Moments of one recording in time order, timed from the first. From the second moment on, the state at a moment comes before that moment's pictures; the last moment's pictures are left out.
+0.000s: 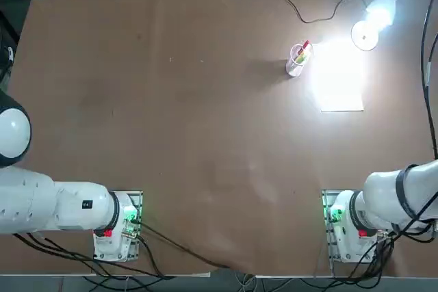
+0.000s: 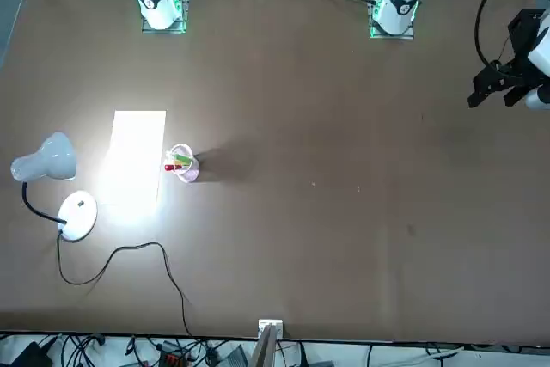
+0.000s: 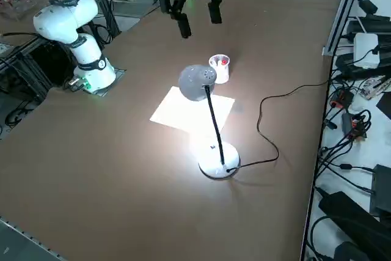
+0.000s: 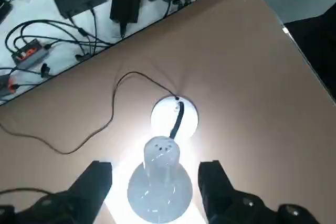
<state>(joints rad) -0.23 0.13 0.05 -1.46 -0.10 1.82 0.35</state>
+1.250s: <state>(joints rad) 0.01 -0.03 0.05 -1.63 -0.01 1.49 0.08</state>
